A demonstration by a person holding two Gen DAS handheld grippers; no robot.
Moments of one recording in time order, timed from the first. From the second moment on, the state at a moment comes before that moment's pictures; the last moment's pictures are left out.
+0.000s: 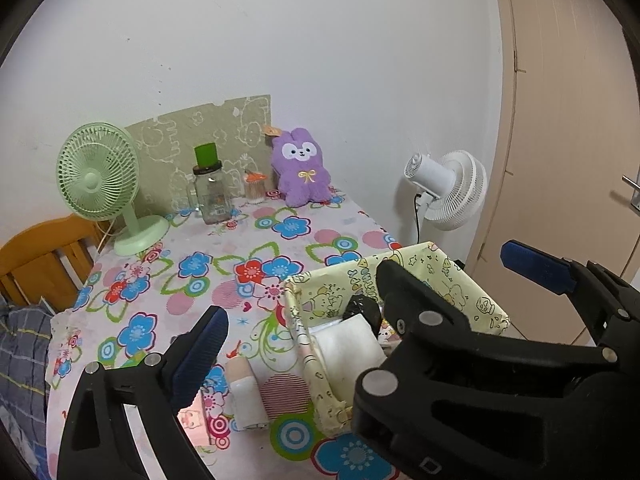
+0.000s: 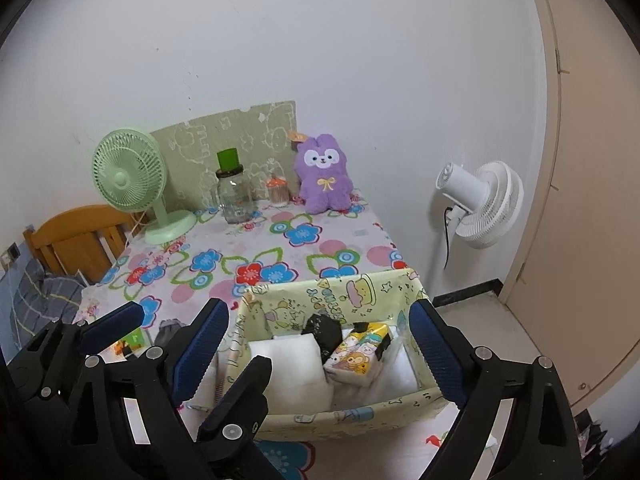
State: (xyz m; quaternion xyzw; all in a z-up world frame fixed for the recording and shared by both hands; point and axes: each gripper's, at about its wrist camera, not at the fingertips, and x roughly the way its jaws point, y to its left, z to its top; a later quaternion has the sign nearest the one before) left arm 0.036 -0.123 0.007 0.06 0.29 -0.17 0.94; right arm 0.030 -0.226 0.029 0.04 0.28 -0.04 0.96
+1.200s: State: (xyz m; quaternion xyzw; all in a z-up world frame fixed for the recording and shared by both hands) left arm 0.025 -0.039 -0.001 0.03 0.27 -0.12 0.96; right arm 0.024 -0.149 0.026 0.04 0.28 0.00 0.96
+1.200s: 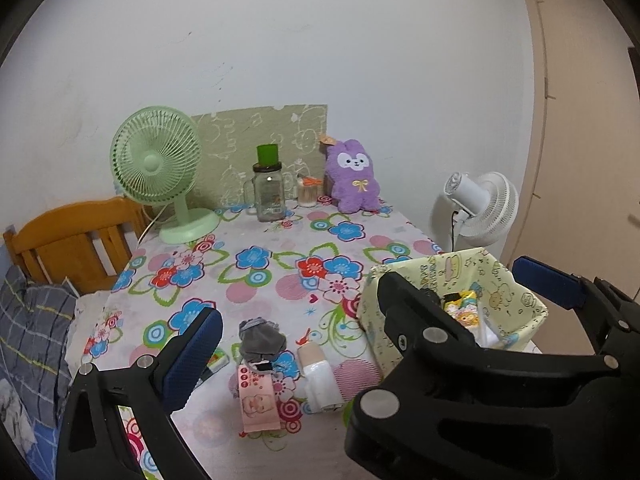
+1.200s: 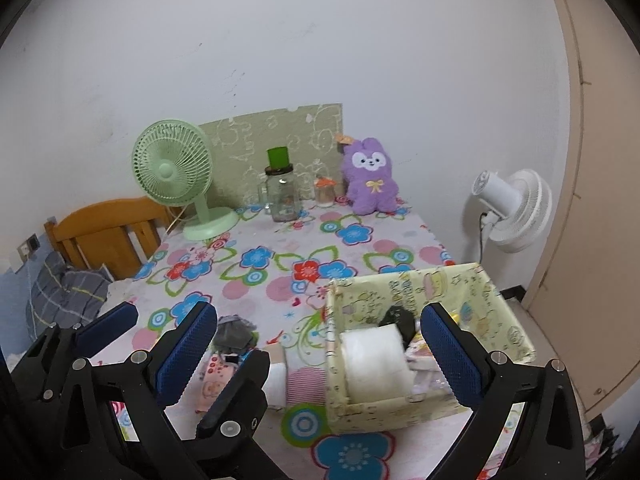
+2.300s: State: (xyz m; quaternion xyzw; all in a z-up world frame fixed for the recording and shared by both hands) left arm 0.057 0.030 -0.067 -0.01 0.33 -0.05 0.94; right arm 0.067 -0.083 -0.042 0.00 0.32 0.05 0.95
